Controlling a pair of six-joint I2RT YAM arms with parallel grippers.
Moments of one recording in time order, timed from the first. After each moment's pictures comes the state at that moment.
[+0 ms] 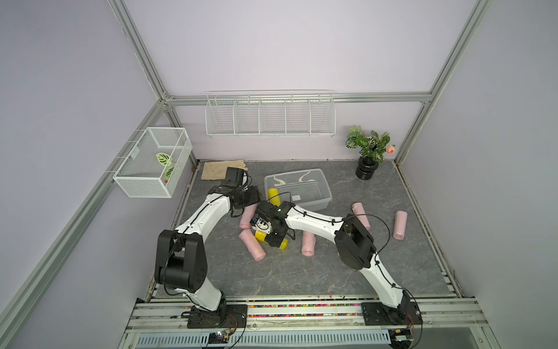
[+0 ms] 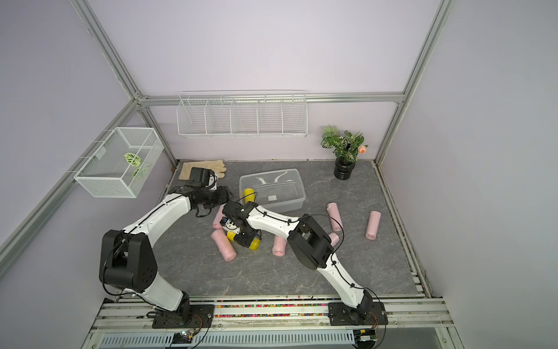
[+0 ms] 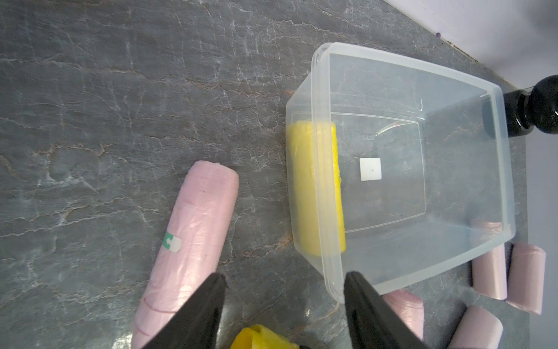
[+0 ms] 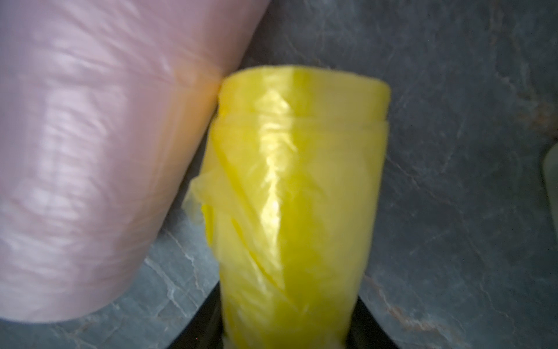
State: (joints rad) left arm -0.24 1.62 1.22 -0.52 0.23 -0.44; right arm 0.98 2.32 1.94 -0.98 -0.07 -0.18
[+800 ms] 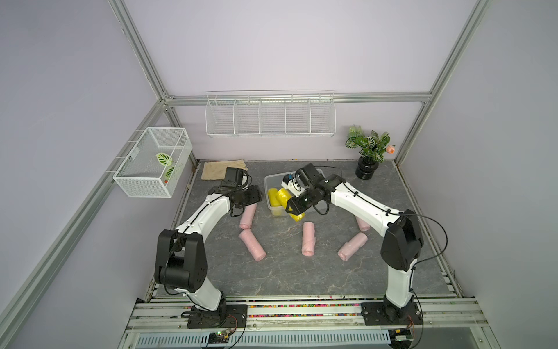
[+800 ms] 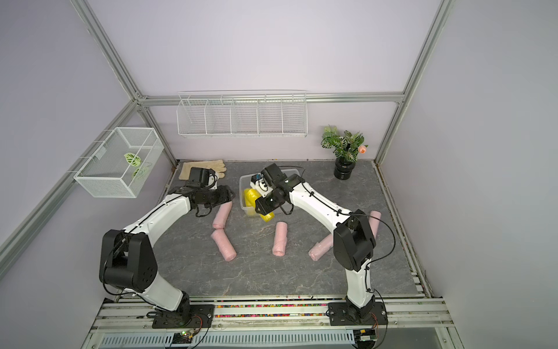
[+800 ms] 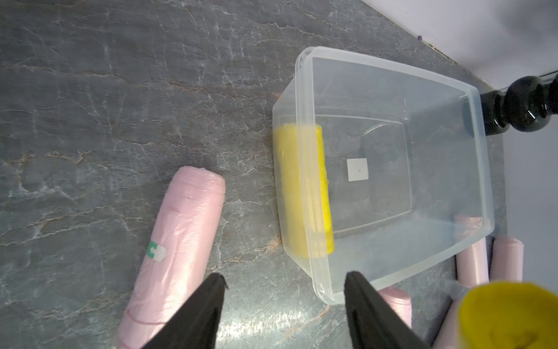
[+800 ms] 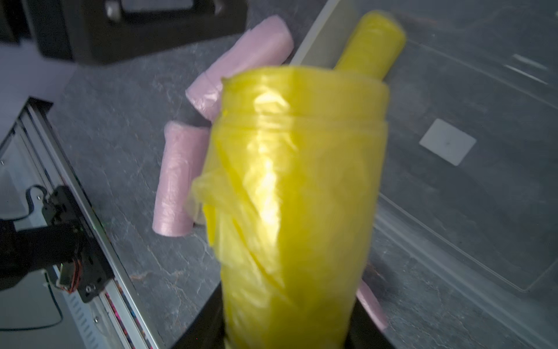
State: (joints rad) left arm -0.23 1.62 1.21 -0.48 0.28 -0.44; right arm 0.66 1.96 1.79 -0.83 -0.32 0.07
